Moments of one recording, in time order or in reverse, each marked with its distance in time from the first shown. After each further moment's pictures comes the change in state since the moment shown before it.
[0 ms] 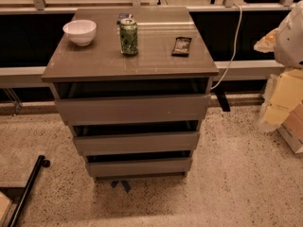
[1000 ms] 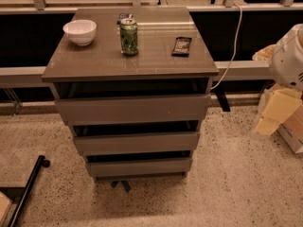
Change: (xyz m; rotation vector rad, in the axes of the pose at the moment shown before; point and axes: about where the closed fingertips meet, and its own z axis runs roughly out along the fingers) arm 0.011 -0.002 0.032 0.053 -0.036 0.012
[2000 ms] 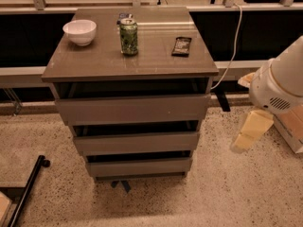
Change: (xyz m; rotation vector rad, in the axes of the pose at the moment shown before) arm 0.007 0.012 0.071 -0.069 -0.047 0.081
